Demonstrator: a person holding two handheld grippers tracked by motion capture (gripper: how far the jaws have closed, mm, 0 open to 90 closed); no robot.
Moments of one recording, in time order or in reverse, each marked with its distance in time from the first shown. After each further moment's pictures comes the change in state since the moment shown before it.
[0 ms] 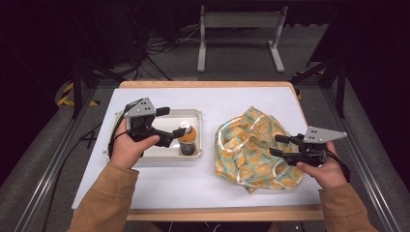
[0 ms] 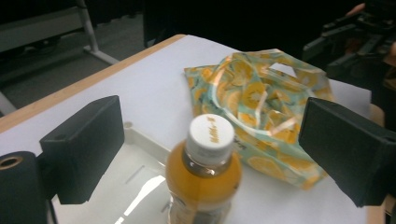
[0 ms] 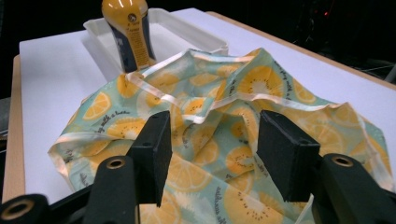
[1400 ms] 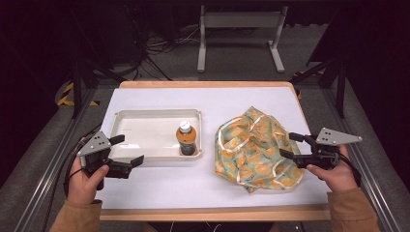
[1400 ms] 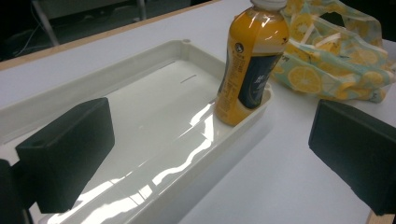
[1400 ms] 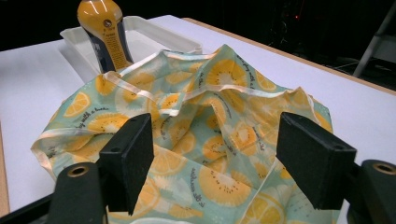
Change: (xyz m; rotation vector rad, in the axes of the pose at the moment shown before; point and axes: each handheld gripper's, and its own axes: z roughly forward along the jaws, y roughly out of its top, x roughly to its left) left arm 0.006 -0.099 -0.084 0.040 0.210 -0.086; right arm -0.007 -0.011 -0.024 -0.025 -0.085 0.044
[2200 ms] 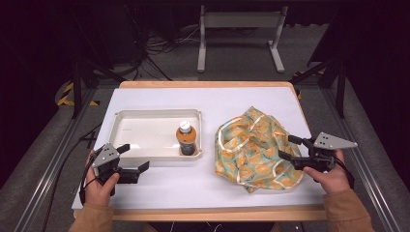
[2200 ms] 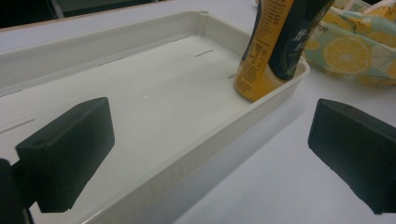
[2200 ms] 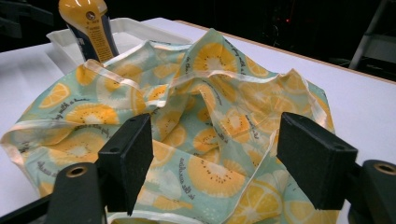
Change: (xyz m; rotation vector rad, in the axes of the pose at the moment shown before) left arm 0.002 -0.053 0.035 -0.050 0.032 -0.048; right arm -0.005 -0.025 0.010 -0.037 -0.032 0.028
